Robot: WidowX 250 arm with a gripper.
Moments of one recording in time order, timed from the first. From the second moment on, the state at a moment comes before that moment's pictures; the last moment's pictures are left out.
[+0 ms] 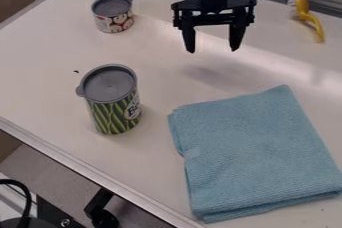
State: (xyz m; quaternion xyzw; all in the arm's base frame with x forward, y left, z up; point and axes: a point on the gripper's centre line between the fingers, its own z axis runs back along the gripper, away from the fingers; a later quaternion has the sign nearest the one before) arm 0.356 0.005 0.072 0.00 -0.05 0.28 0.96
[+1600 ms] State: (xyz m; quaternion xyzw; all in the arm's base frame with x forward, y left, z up) arm 0.284 -0.003 0.085 0.04 -0.03 0.59 0.81
